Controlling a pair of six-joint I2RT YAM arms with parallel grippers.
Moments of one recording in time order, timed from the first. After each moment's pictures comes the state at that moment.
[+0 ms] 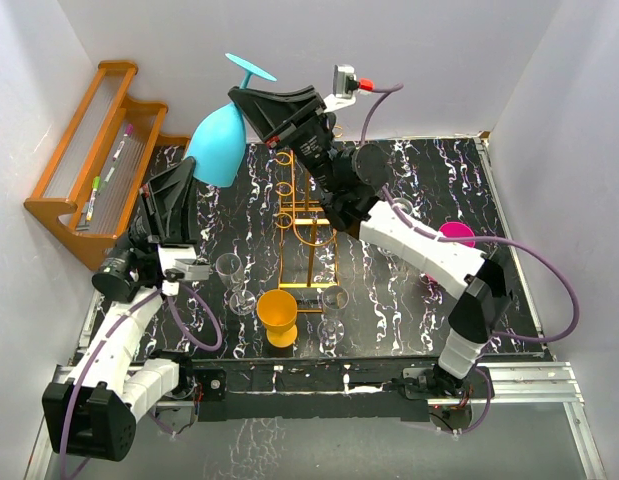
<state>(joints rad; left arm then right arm) -0.13 0.97 0.74 1.50 0.79 0.71 0.86 1.72 1.67 0.94 -0.08 0.90</state>
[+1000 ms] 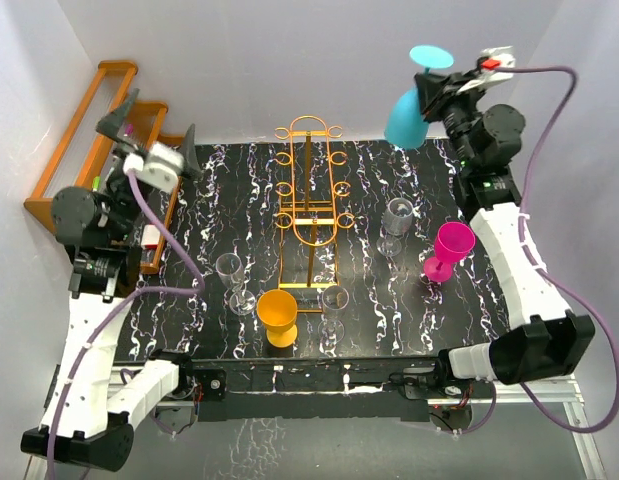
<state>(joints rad) -0.15 0.89 1.18 0.24 0.40 0.70 0.14 1.32 1.47 0.25 -0.11 0.21</state>
